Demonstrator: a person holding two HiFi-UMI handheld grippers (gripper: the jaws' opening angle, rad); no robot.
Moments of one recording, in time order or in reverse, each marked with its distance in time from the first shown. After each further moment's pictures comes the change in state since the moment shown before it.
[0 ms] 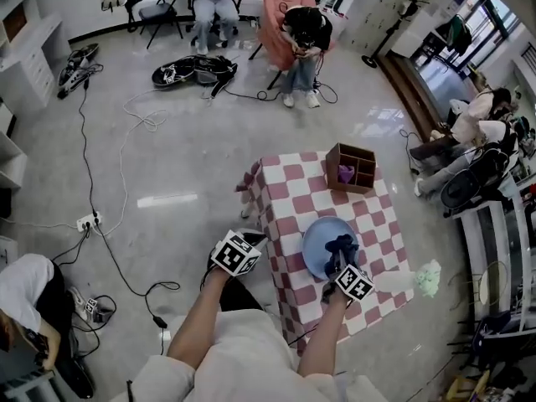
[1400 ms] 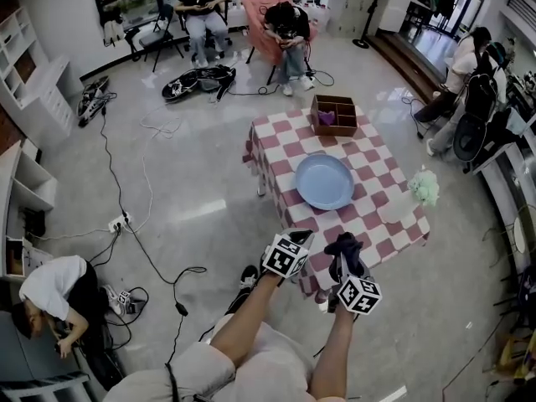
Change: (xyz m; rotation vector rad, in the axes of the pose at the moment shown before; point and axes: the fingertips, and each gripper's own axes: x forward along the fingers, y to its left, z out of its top) left arm 0.033 -0.296 -0.069 0.059 -0.103 0.026; right arm -0.266 -0.047 -0.119 -0.034 -0.136 0.191
